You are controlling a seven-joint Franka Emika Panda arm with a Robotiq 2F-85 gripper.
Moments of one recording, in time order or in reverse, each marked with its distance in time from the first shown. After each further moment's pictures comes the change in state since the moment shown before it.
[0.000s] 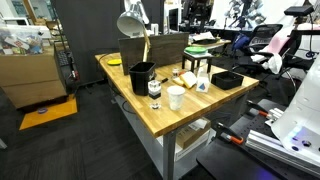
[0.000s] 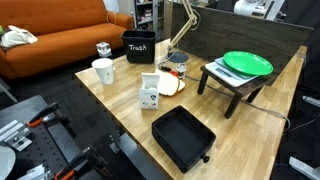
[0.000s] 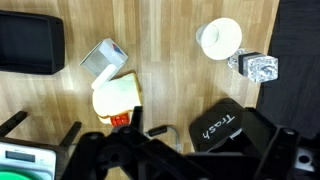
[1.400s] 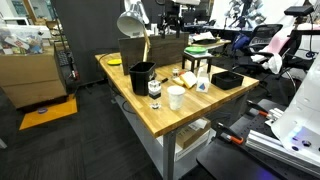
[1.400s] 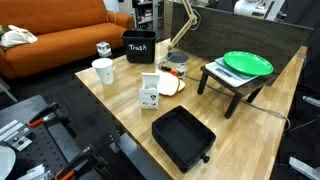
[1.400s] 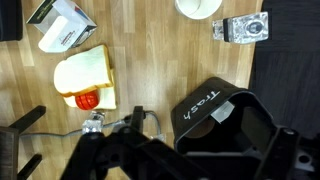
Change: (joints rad) arm 0.027 0.396 0.063 0.349 0.000 -0.001 0.092
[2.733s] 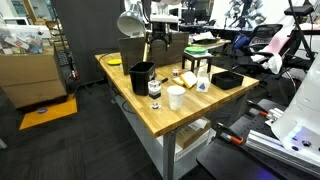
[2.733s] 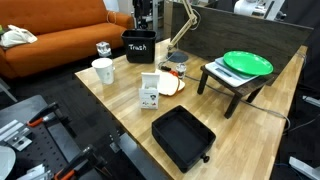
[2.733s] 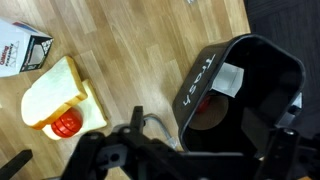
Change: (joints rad) arm 0.022 0.355 -0.014 0.317 0.051 -0.025 0.322
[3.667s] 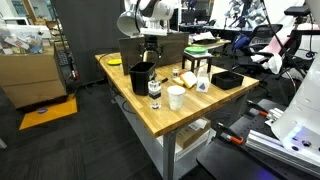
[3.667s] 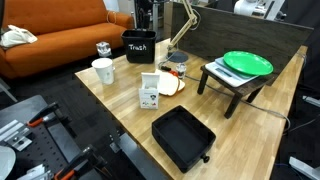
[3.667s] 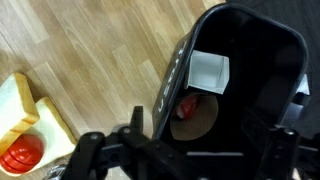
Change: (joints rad) arm 0.029 0.229 -0.006 0.206 0.073 0.000 0.111
